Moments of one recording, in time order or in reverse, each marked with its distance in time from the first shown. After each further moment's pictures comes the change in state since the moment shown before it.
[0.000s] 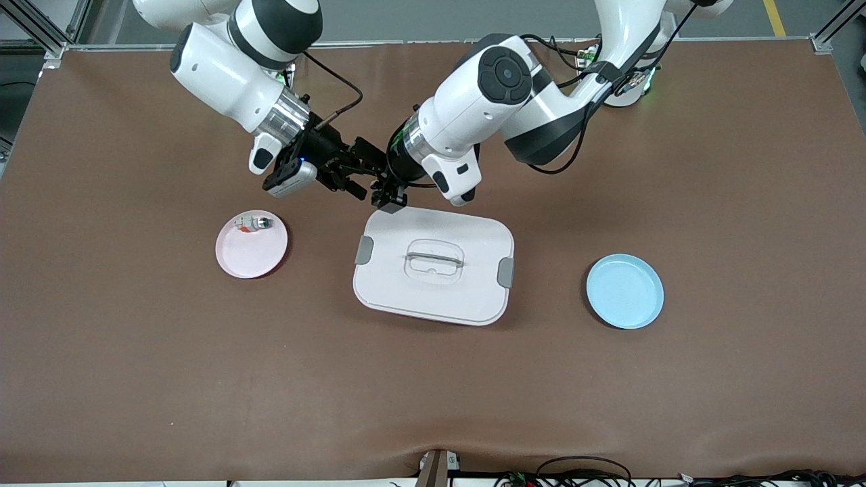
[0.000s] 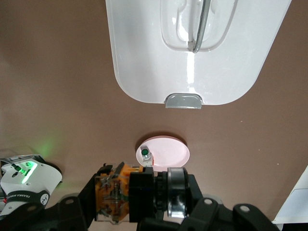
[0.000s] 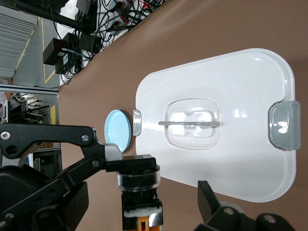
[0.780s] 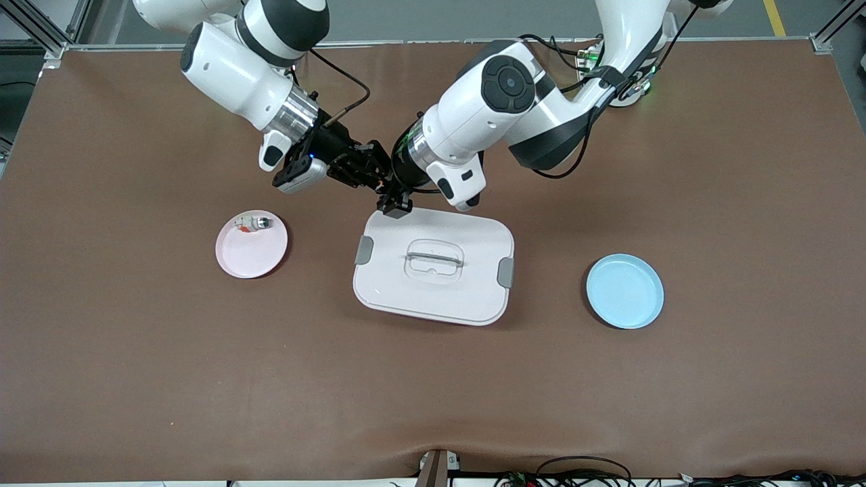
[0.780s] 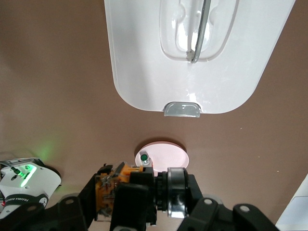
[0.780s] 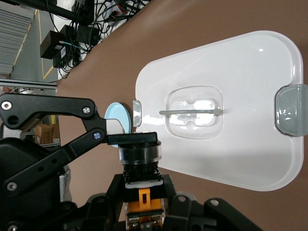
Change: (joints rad) left arm 0.004 0.007 0.010 0.003 0.000 -0.016 0.000; right arm 0.029 0.002 -0.004 -0.008 0.004 -0.002 0.020
